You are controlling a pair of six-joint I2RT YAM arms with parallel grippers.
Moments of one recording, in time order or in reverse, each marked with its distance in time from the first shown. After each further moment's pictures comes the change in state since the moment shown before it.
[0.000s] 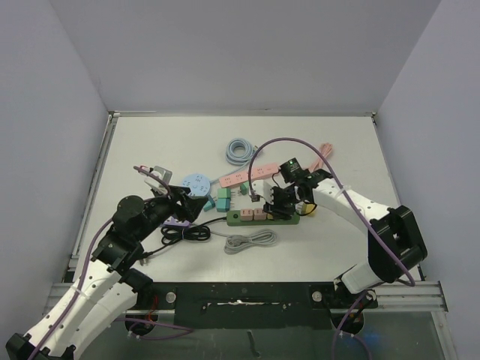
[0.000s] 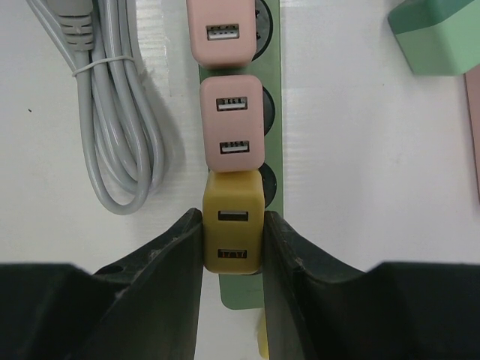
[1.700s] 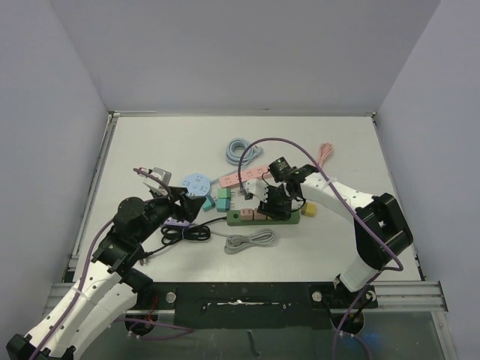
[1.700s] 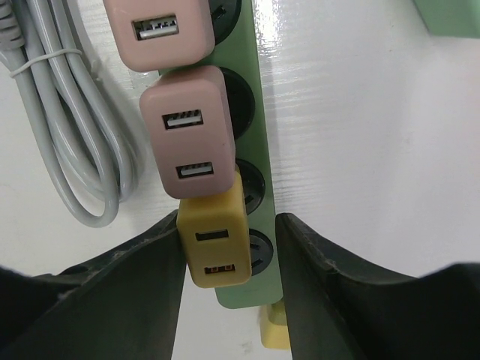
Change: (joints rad) left arm 0.000 -0.020 -0.021 0.000 -0.045 0.021; right arm 0.043 0.123 0.098 -0.057 0.155 0.098
